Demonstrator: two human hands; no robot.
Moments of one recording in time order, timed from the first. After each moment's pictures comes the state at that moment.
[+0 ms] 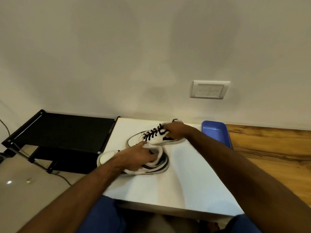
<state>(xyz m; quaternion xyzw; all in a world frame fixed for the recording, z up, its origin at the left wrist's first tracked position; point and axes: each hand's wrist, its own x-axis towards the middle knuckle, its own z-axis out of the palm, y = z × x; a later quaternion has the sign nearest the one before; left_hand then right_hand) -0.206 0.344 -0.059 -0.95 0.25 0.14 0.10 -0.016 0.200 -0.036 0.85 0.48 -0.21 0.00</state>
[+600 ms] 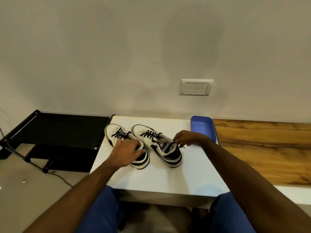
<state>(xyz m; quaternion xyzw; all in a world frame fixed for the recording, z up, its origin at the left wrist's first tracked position) -0.245 0.323 -0.047 -0.99 -0.10 0.05 -0.10 -0.048 0.100 -0.034 0.87 0.26 -0.39 -0.15</state>
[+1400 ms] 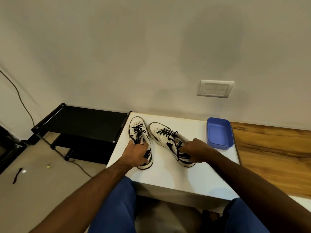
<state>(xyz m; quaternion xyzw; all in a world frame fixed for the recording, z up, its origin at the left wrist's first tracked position) -0.271 0.329 -0.057 -0.98 -0.11 0.15 0.00 -0.108 0.102 -0.039 0.79 0.58 -0.16 0.16</state>
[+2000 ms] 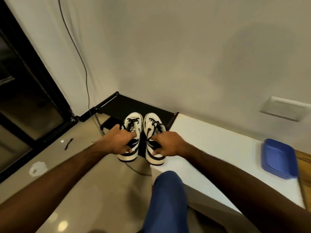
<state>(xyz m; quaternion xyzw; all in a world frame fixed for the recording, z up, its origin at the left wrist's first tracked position) -0.466 0.496 0.037 -0.97 -0.17 0.15 0.07 -0.287 0.346 0.020 0.72 0.68 -0.13 -0.02</state>
